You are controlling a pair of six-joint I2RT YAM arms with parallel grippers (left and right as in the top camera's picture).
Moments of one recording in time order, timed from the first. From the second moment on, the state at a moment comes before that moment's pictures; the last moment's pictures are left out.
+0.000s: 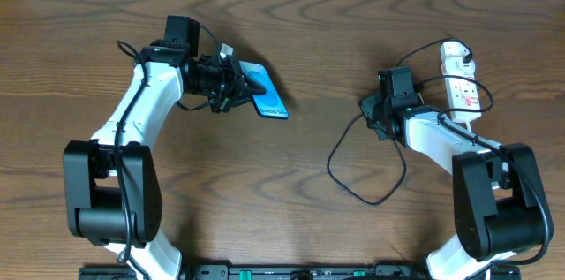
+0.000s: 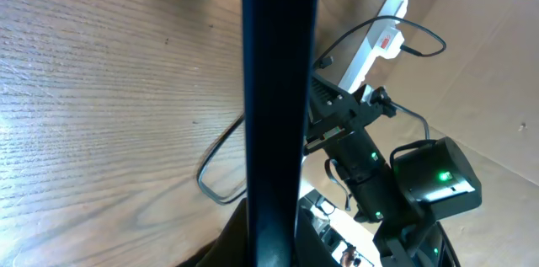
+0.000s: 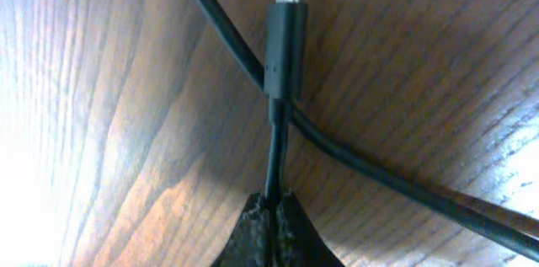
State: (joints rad) left arm -0.09 1.83 1.33 -0.78 0.93 -0.70; right arm 0.22 1.79 0.88 -0.15 -0.02 1.29
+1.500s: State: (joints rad) left arm -0.16 1.83 1.33 -0.19 1.31 -0.79; right arm 0.28 1.31 0.84 -0.41 -1.22 0.24
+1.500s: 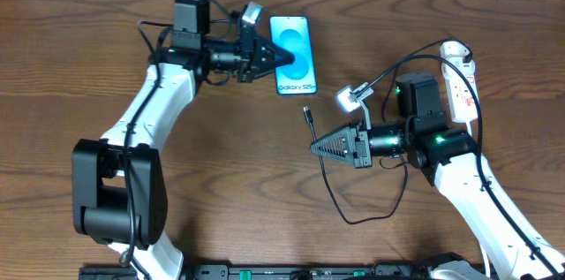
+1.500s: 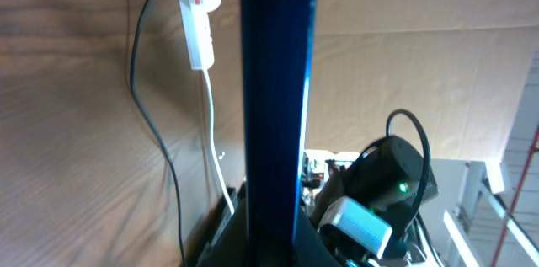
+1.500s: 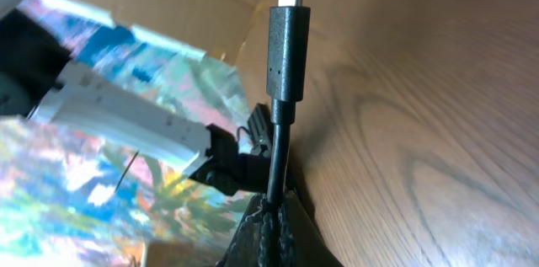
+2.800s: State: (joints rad) left arm -0.19 1.83 1.33 0.02 1.25 -0.99; right arm 0.28 1.31 0.84 -0.19 -1.11 0.62
